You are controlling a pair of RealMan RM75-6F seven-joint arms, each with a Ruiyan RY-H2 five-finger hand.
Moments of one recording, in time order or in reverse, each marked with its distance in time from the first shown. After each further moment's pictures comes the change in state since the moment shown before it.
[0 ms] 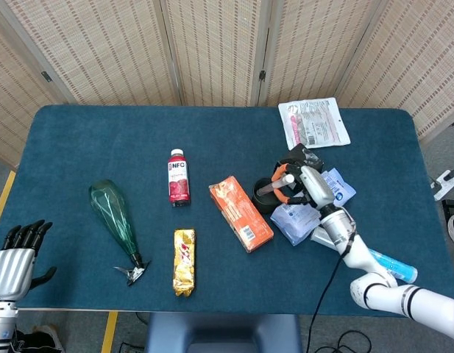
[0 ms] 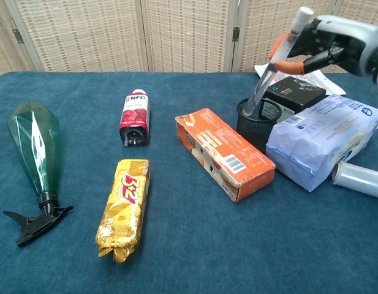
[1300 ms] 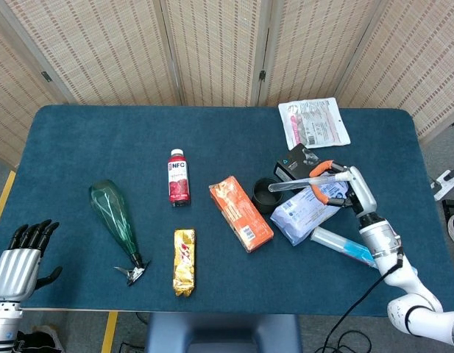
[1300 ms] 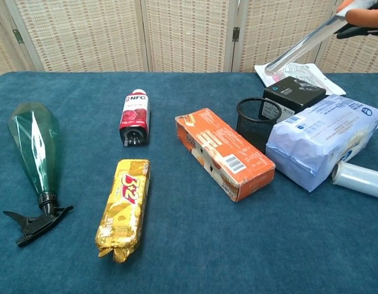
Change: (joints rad) left arm -0.004 -0.002 0.007 -0.015 0.034 0.007 -0.003; right arm -0.171 0.217 0.031 -0.220 -0.011 0.063 0.249
